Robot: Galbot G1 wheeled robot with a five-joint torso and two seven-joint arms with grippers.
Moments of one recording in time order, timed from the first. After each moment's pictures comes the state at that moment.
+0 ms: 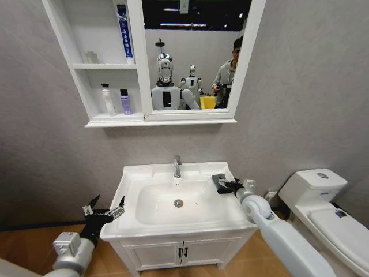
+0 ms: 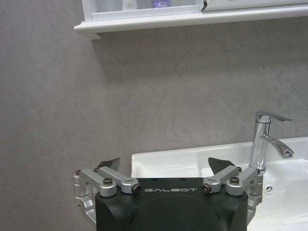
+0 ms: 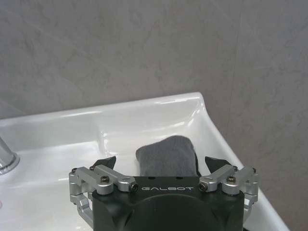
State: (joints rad) left arm 1.86 -1.29 -0.81 -2.50 -0.33 0.36 -0.04; right arm -0.98 0.91 0.20 1.74 0.95 -0.43 0.46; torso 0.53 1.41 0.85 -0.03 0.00
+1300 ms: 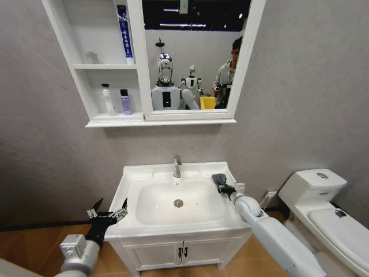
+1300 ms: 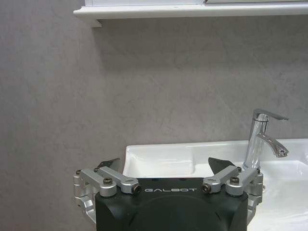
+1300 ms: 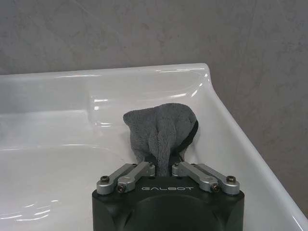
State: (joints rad) left arm 1.85 -1.37 -0.75 -2.48 -0.29 0.34 -0.05; right arm -0.94 0.91 0.14 1.60 0.87 -0.42 0.36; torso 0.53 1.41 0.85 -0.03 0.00
